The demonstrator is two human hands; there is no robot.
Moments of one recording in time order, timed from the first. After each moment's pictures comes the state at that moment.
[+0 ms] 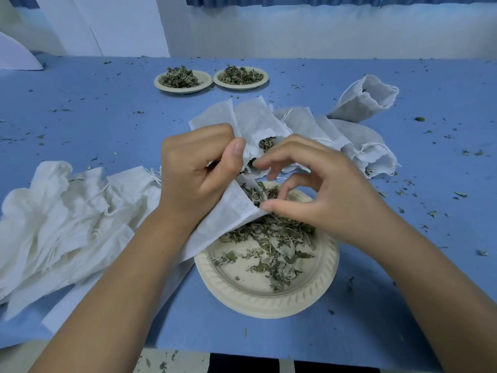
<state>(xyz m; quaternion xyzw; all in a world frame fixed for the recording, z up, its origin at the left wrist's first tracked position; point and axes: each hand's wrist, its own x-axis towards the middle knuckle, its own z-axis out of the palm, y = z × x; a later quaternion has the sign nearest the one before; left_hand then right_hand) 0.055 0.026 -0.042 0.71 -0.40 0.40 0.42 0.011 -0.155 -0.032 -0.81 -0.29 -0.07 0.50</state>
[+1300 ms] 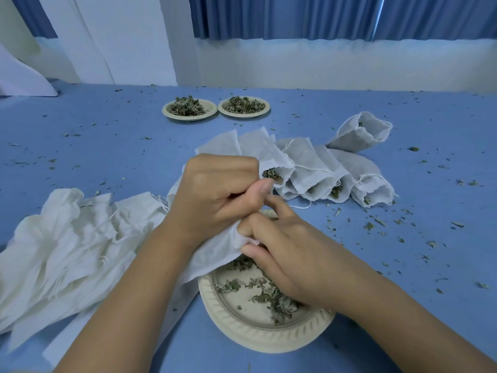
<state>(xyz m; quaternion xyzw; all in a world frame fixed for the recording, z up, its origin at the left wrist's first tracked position) 0.056 0.023 -0.019 0.71 -0.47 0.35 0.39 -0.003 -0.123 -0.037 -0.86 -0.41 -0.17 0.25</state>
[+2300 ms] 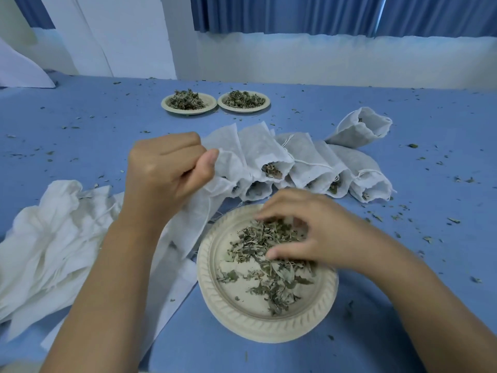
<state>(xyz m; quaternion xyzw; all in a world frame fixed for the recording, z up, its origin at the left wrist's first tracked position) 0.068 0.065 -0.020 0.74 -0.38 0.48 0.28 0.021 -0.162 -0.036 -0.92 -0.28 0.04 0.27</state>
